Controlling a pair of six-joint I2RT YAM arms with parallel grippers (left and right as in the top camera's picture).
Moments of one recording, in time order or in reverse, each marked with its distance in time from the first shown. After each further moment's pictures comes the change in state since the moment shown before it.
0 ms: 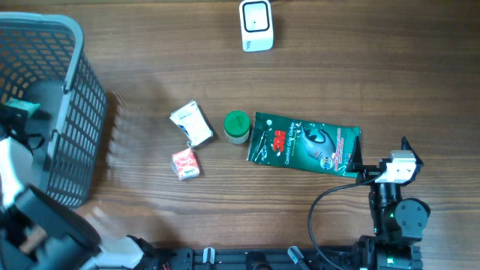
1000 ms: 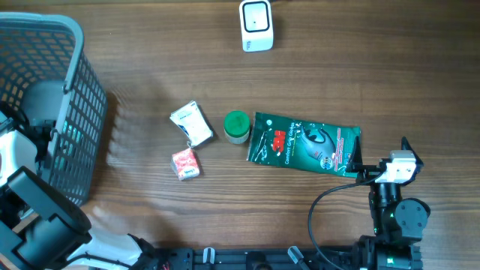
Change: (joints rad) left arm -0.031 0.129 0.009 -0.399 0.052 -0.240; right arm 0.000 0.000 0.000 0.000 0.000 0.000
